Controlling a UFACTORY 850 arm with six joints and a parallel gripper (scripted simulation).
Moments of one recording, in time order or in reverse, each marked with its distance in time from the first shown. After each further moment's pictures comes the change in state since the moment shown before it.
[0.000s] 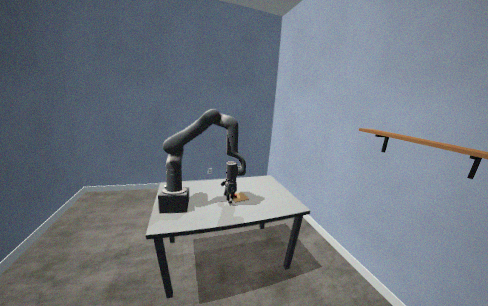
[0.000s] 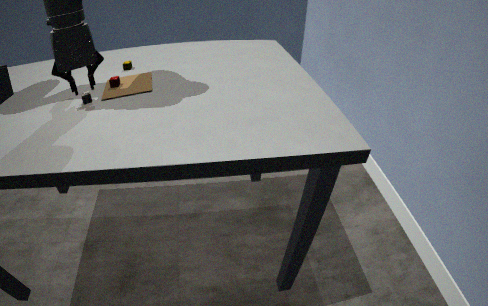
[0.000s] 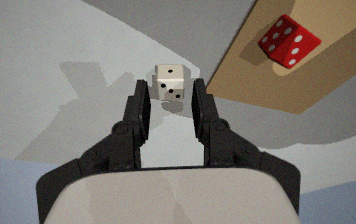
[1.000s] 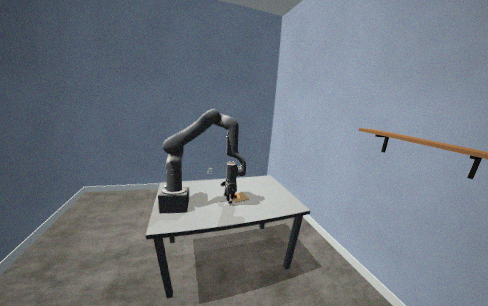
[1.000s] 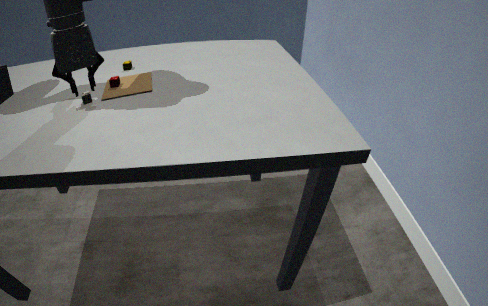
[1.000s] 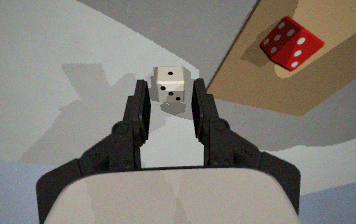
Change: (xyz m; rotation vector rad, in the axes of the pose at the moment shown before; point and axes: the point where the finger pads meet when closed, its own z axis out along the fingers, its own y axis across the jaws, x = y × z) arm 0.000 0.000 0.003 0.000 0.000 0.000
